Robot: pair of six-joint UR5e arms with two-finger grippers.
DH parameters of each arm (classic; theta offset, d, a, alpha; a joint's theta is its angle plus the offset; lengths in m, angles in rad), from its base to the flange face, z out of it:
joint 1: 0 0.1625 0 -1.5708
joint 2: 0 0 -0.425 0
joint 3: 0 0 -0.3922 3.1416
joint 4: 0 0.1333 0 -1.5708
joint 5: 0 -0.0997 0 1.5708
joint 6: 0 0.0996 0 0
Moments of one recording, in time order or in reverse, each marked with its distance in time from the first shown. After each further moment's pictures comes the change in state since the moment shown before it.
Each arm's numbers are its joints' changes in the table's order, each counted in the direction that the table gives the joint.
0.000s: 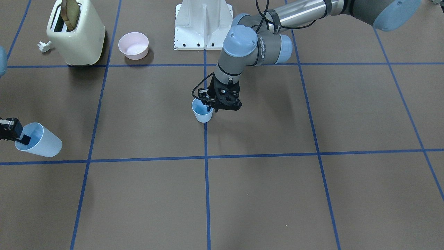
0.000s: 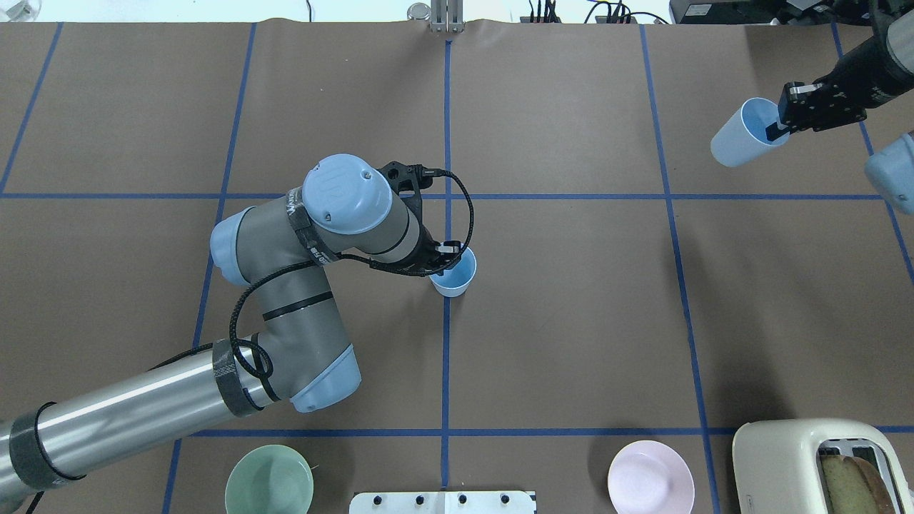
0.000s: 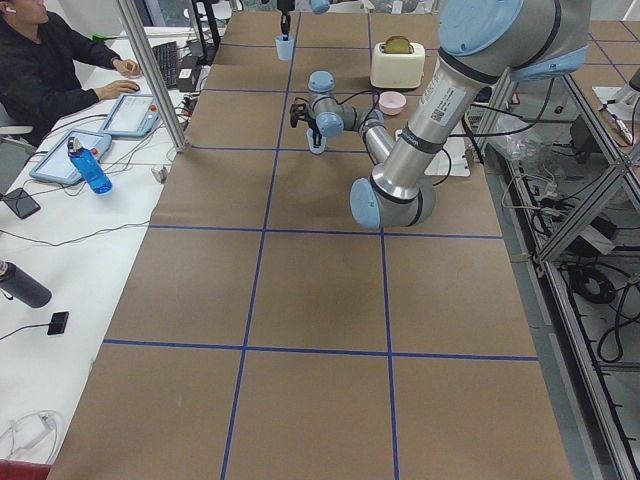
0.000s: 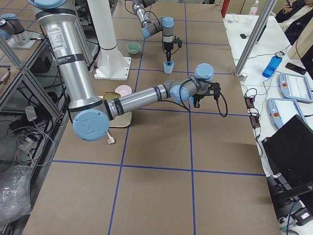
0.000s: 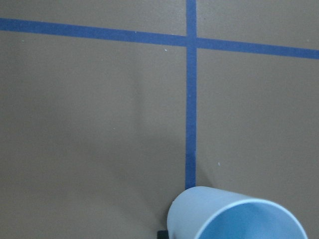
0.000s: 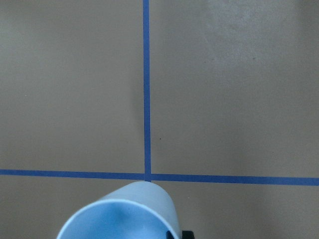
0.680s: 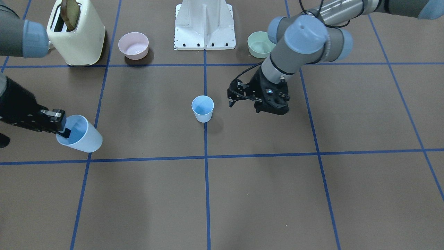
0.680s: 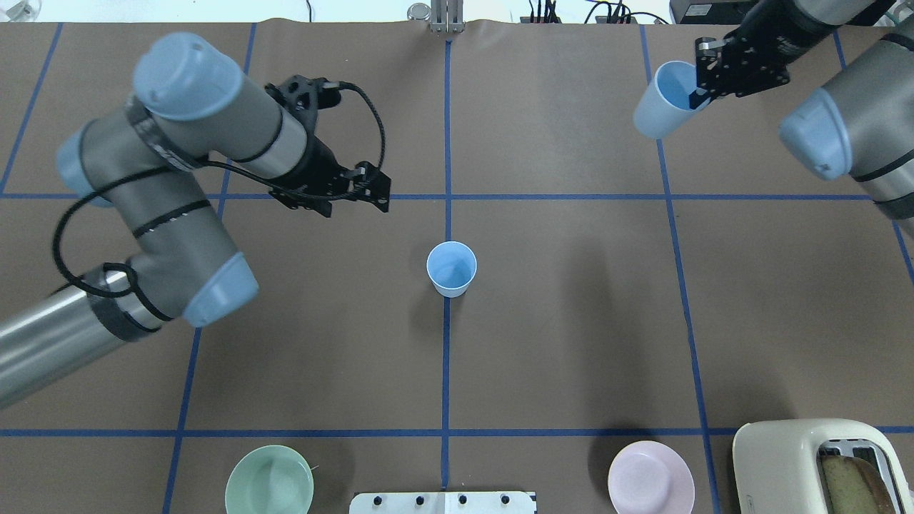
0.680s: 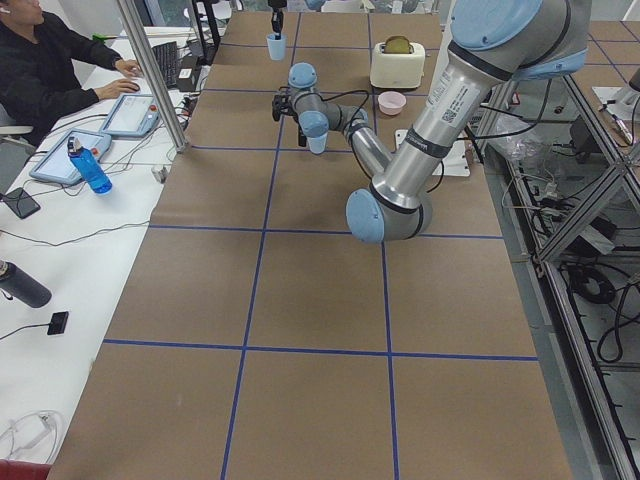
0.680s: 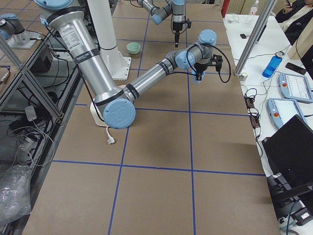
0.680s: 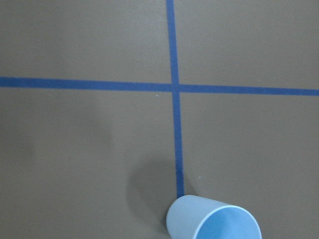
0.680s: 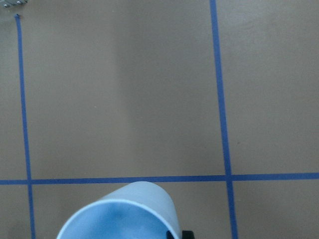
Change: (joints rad) left arm -0.285 -0.183 0.171 -0.005 0.315 0.223; right arm -0.146 -0.233 -0.120 -0.279 0.120 0.209
